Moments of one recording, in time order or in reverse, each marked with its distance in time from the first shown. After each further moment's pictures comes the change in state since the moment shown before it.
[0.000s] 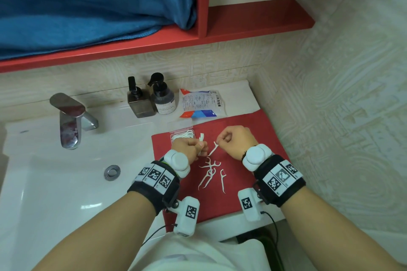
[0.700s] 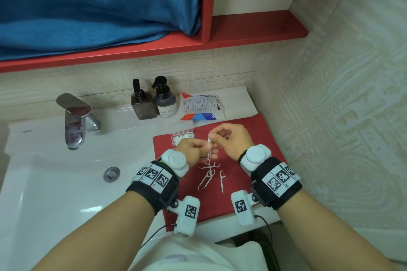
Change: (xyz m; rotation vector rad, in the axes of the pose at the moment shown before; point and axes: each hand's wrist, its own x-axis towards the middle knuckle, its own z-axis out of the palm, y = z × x) left_hand 0.002 0.011 0.005 -0.117 -0.297 0.075; right_hand -0.003 -0.013 -0.002 0.428 0.084 -0.075
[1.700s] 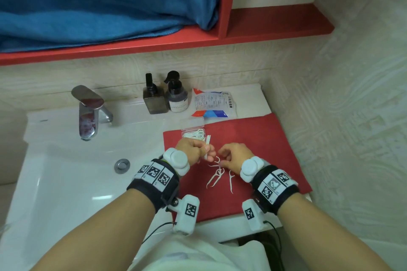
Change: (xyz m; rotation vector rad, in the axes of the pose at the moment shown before) left_hand -0.013 0.012 0.004 0.141 0.065 0.037; right_hand -0.020 0.037 -0.011 -0.610 -0.261 0.105
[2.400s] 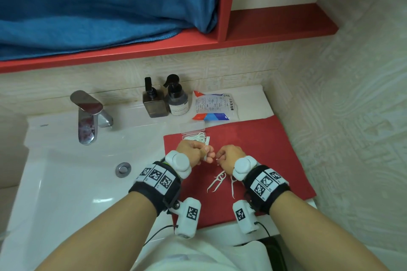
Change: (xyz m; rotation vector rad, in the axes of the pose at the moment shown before) left_hand 0.005 -0.010 0.008 -0.017 0.051 -0.119; right_hand 0.009 -0.008 0.023 0.049 -0.033 0.175
